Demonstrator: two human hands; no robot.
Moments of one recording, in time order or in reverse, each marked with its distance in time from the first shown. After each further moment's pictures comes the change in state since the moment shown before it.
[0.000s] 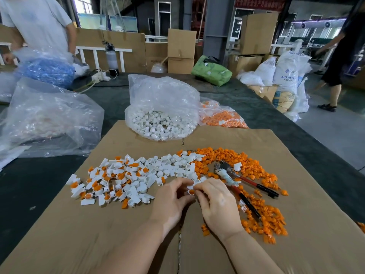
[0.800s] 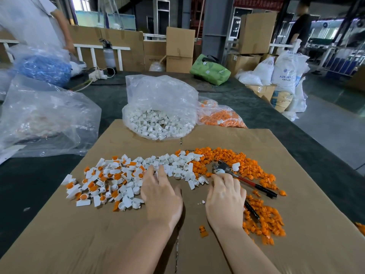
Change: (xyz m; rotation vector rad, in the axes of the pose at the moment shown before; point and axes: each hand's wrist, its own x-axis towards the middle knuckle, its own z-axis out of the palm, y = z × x) left_hand 0.007 0.000 0.010 0.504 0.230 -0.235; right_hand 0.003 0.012 0.016 -0.425 0.078 0.365
